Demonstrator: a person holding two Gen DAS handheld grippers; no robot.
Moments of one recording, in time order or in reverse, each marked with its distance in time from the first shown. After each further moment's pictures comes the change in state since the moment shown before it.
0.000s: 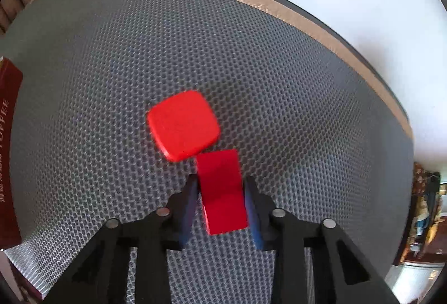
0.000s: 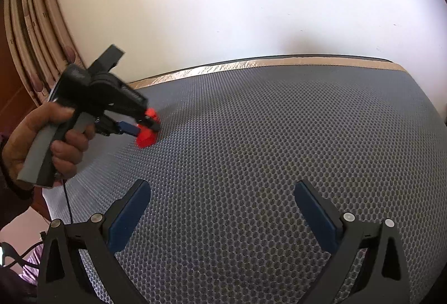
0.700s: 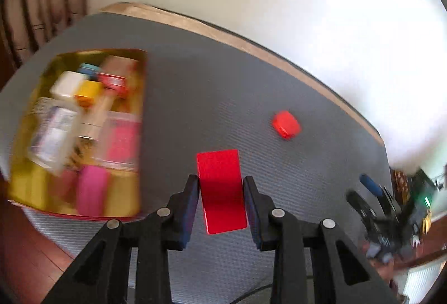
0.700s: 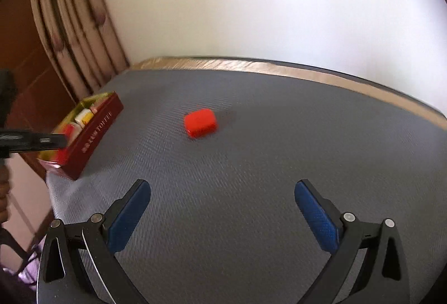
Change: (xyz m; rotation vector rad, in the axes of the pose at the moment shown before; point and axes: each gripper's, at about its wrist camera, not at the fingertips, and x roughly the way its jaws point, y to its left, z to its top) left arm -0.147 0.178 -0.103 0.000 -0.315 -0.087; right arm 0.077 0.116 0.059 -0.231 0.124 0.089
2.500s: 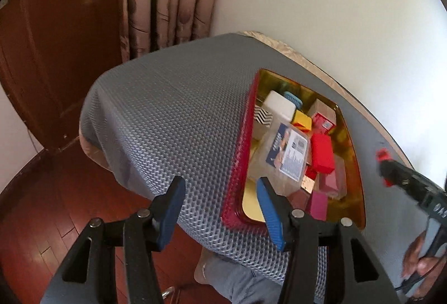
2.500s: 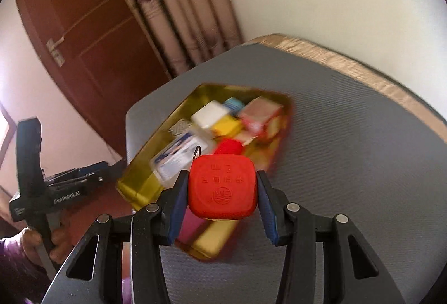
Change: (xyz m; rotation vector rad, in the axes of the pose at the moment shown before) left arm -0.070 0.217 -0.040 -0.263 -0.202 0.293; right arm 0.116 0.268 0.071 -0.235 0.163 0.374
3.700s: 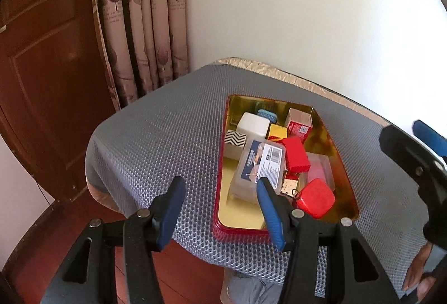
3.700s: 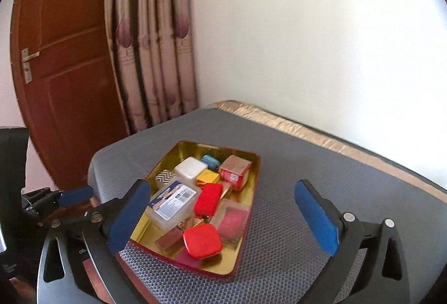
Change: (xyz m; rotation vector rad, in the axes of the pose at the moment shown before) left arm -0.031 -0.038 -0.009 0.212 -0.170 0.033; right arm -0.054 0.079 -0.020 -0.029 -0.374 -0.408
